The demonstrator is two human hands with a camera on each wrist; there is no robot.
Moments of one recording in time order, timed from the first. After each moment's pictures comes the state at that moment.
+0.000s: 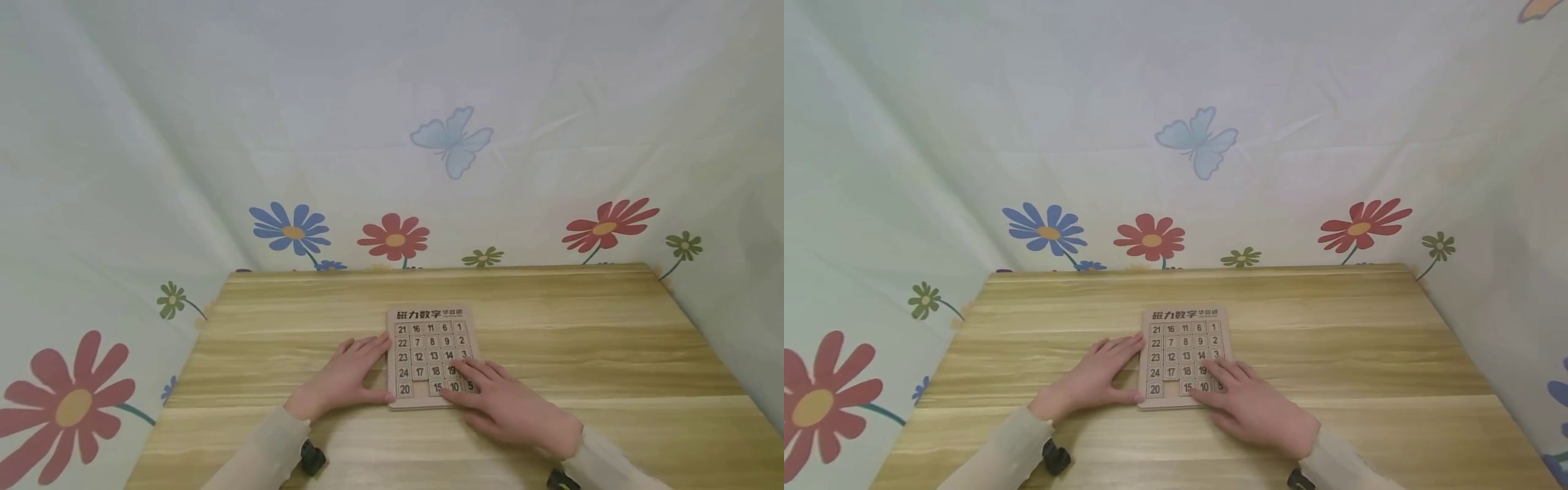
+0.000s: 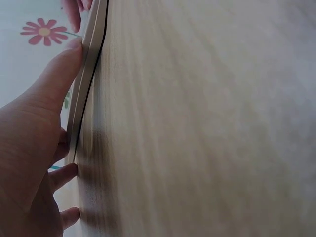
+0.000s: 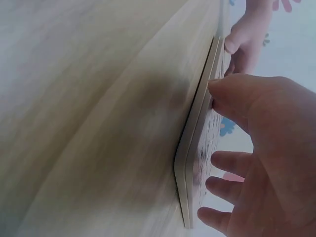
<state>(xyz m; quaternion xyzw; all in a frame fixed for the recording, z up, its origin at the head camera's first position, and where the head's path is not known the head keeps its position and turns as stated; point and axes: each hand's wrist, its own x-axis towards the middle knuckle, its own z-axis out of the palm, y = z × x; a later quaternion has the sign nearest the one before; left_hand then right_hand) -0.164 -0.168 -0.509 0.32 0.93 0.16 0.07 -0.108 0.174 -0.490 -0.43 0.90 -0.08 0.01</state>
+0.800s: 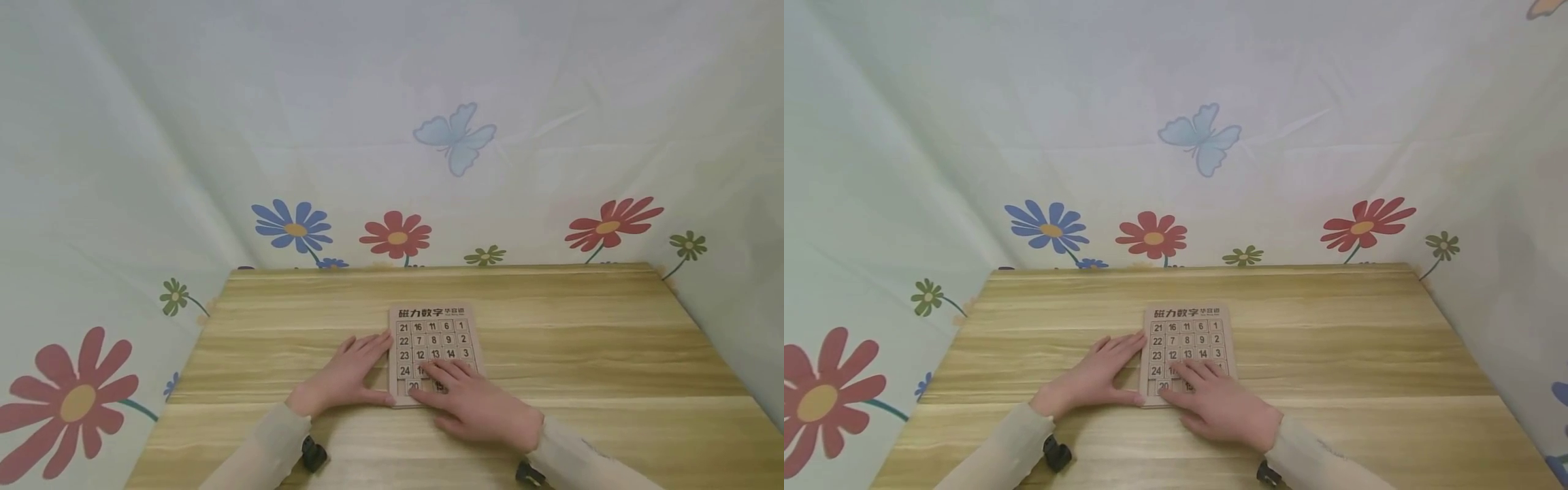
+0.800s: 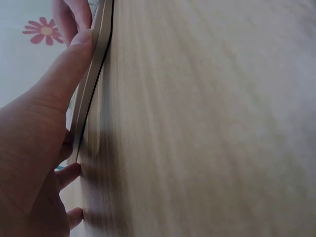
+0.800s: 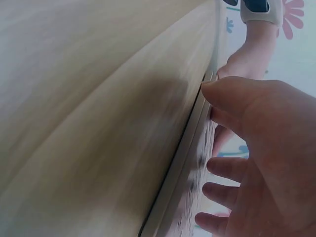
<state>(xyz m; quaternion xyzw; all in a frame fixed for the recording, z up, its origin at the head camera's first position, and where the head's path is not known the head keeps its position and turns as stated) -0.162 -0.167 -0.503 0.32 0.93 0.16 0.09 -0.112 0.129 -0.484 -0.46 0.89 -0.07 0.03</state>
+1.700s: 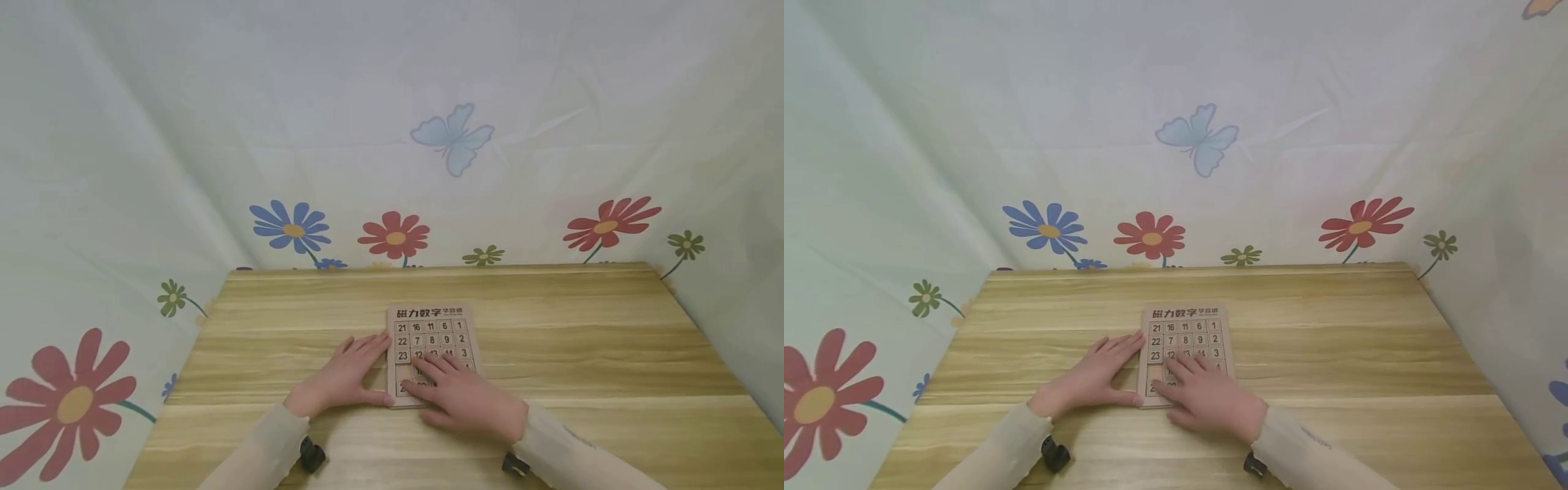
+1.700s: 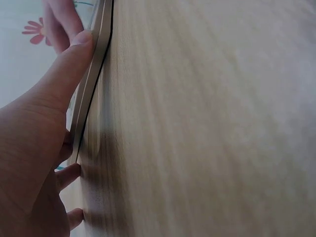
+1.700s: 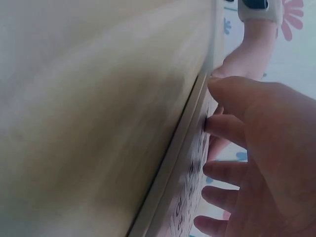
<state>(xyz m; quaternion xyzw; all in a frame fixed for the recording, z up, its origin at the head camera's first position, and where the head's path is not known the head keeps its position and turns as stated) -0.162 -0.166 -0.504 0.31 0.93 0.16 0.10 -0.125 0.112 -0.480 -0.43 0.90 -0.06 0.07</state>
